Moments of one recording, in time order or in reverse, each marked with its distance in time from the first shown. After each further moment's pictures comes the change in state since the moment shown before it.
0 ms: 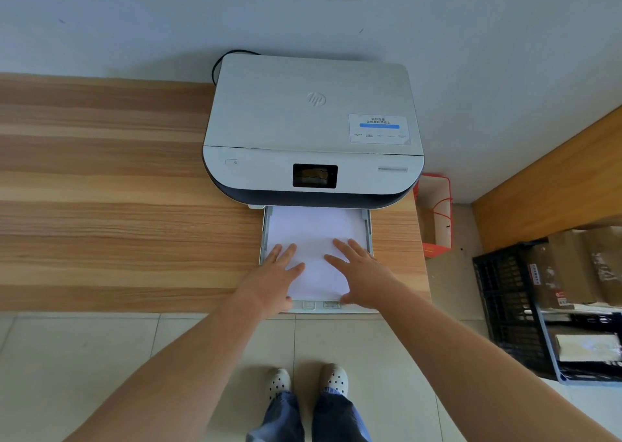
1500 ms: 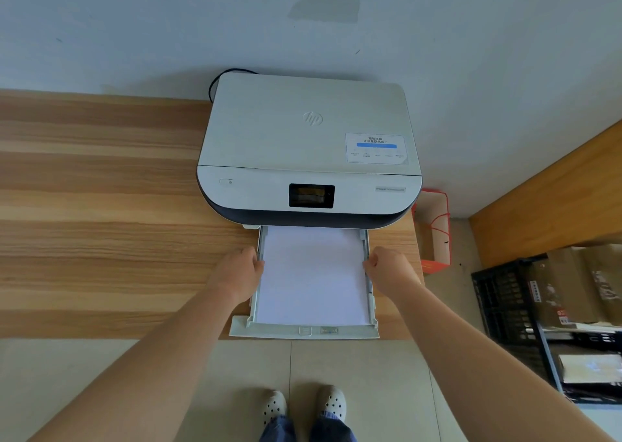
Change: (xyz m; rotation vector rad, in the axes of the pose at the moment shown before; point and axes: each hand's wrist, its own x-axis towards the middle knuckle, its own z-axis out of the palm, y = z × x) left_hand 0.029 -0.055 -0.018 -0.424 0.247 -0.413; right_hand 0.019 0.048 -0.031 0.514 0.141 0.545
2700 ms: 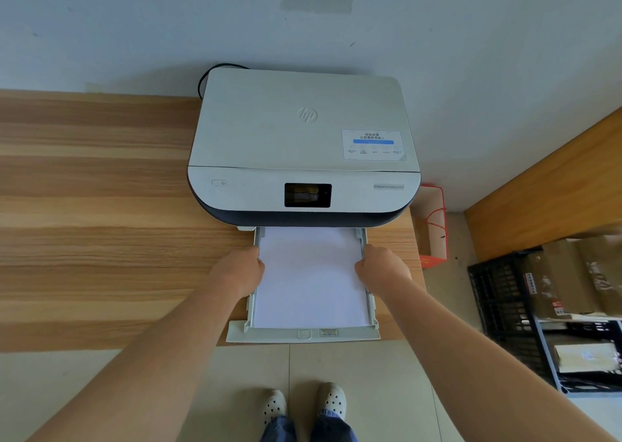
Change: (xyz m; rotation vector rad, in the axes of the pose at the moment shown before) left_hand 0.018 0.010 -0.002 0.064 -0.129 0.015; right_hand 0.013 -0.009 0.014 -0.119 -0.016 0.021
